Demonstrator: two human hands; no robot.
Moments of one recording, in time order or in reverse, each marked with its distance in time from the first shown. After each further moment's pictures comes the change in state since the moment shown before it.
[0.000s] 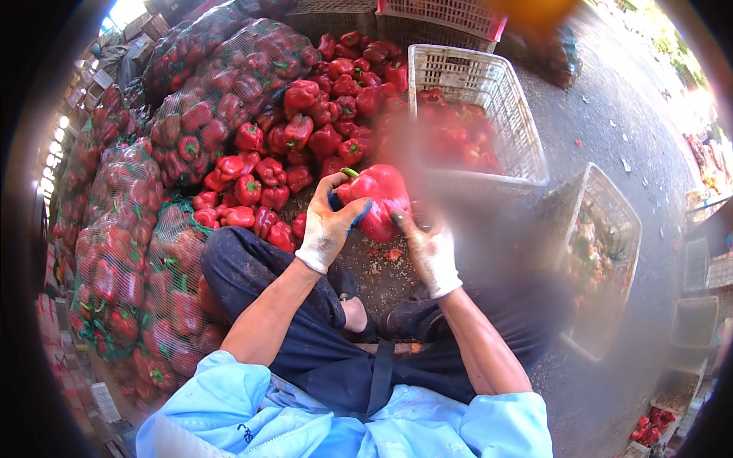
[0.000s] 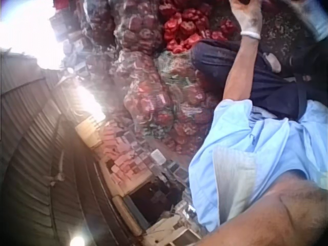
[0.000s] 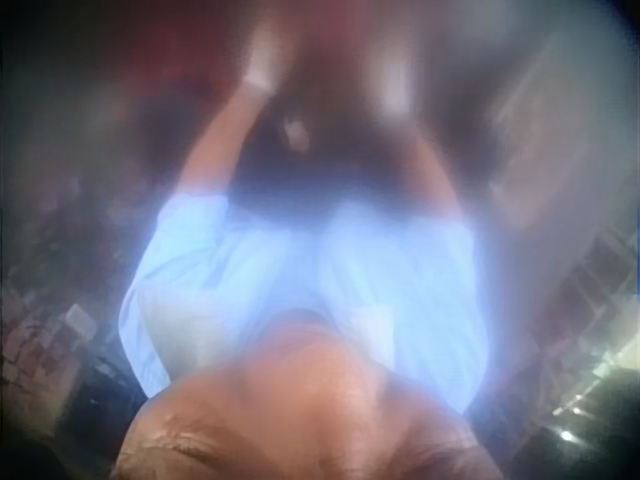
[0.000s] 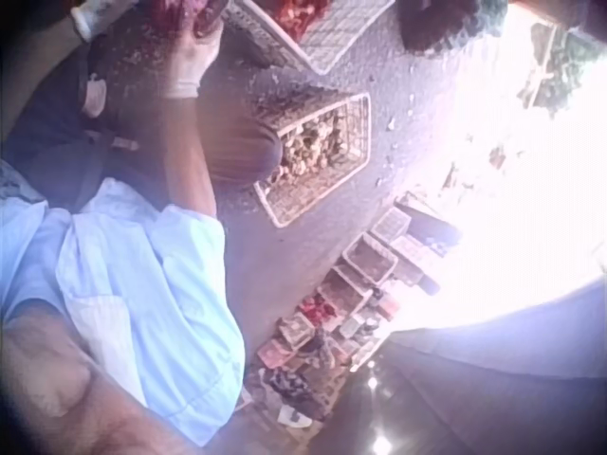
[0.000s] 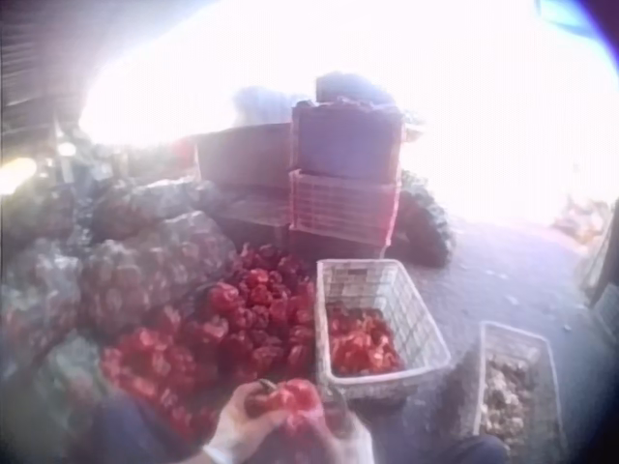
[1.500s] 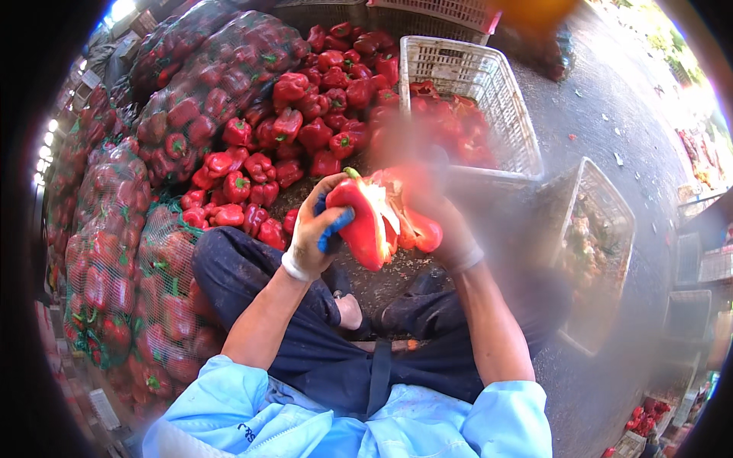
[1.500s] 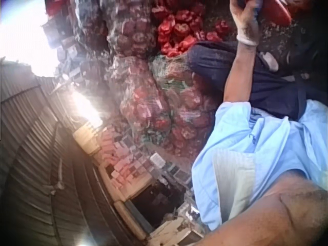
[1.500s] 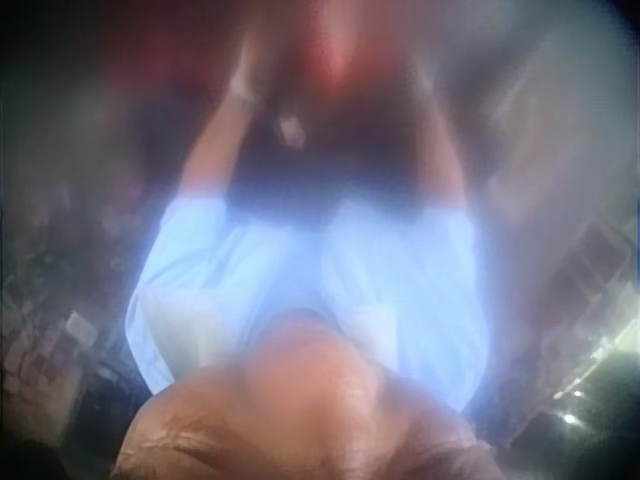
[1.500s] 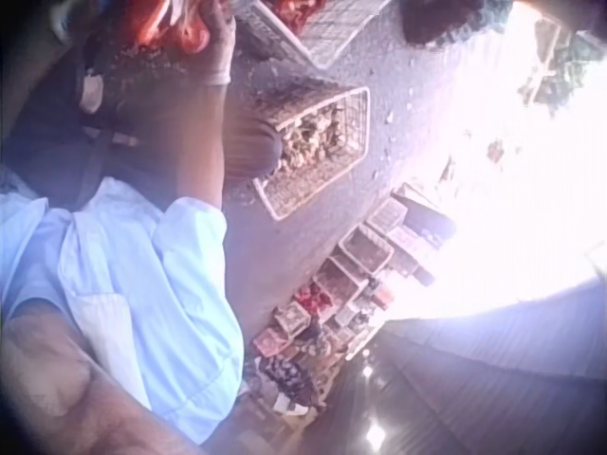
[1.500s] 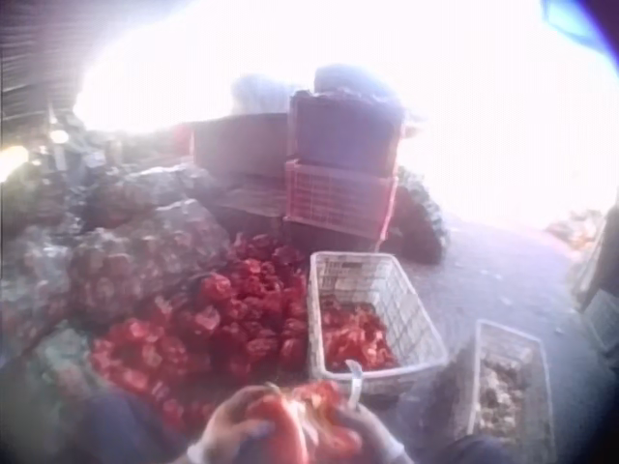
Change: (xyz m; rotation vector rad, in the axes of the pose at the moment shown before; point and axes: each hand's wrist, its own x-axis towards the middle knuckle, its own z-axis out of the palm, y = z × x) left_hand -0.017 0.036 -0.013 -0.511 -0.249 -0.167; right_hand 0.024 -0.035 -0.023 0.830 -0.445 0.299
